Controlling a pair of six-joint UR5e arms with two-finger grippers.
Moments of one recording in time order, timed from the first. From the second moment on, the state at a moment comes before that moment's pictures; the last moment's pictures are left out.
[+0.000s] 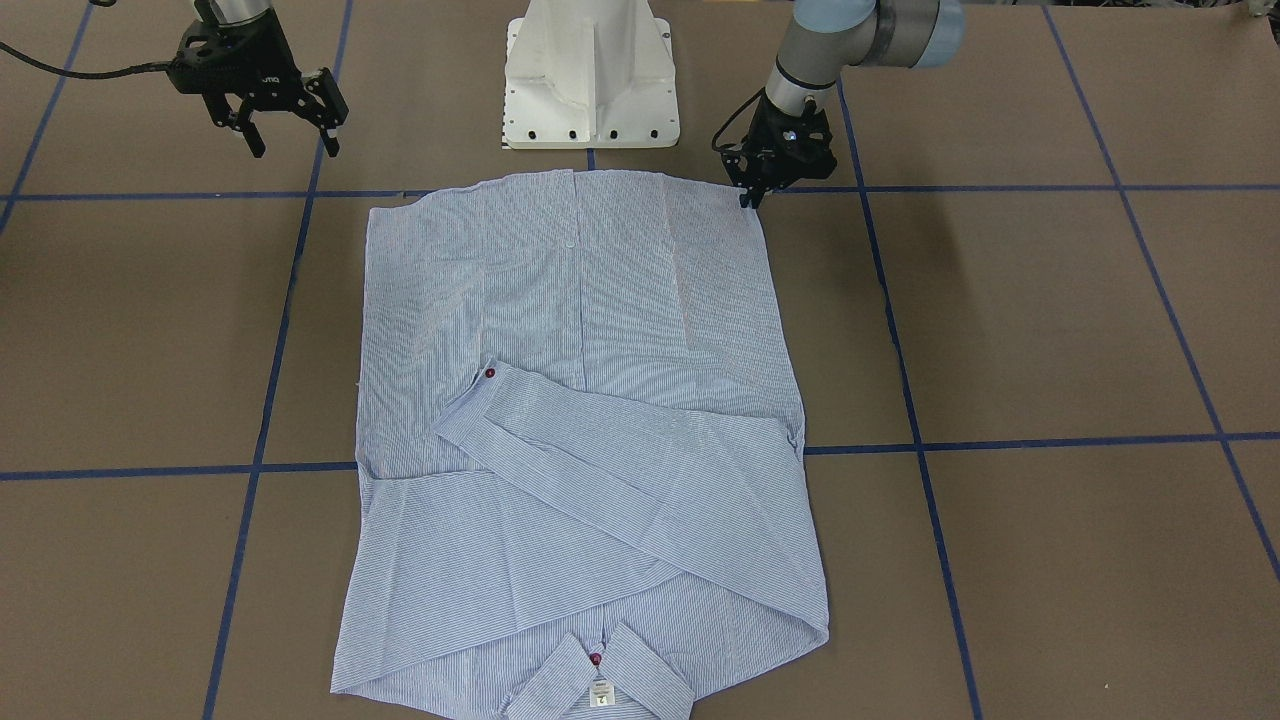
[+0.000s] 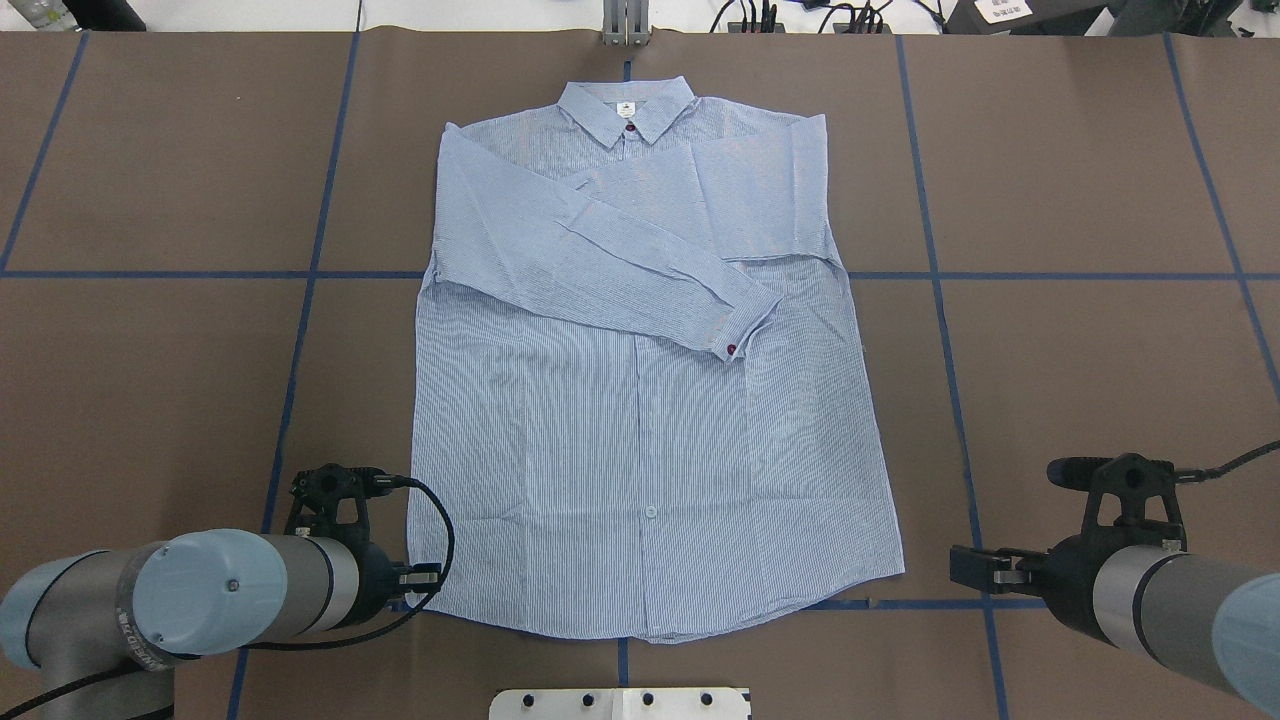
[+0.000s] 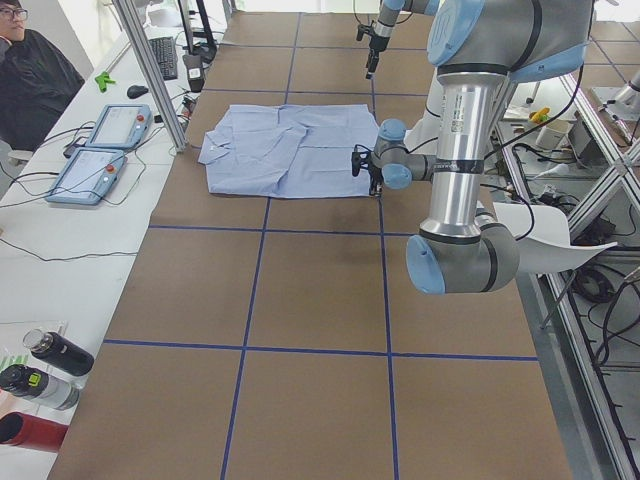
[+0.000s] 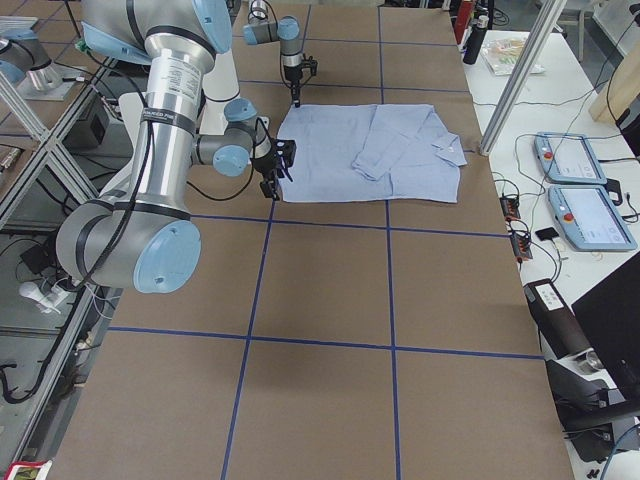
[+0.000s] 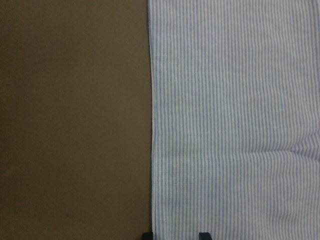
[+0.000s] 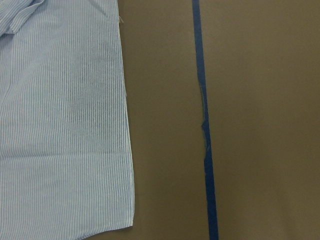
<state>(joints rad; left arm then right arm) -0.20 -1.70 -2.00 -1.96 -1.64 -1.48 0.17 -1.90 2.37 -1.21 1.44 1.51</state>
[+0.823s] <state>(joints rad) -0.21 -1.70 -2.00 -1.96 -1.68 -1.49 0.14 -1.95 2.26 -0.96 1.43 1.57</state>
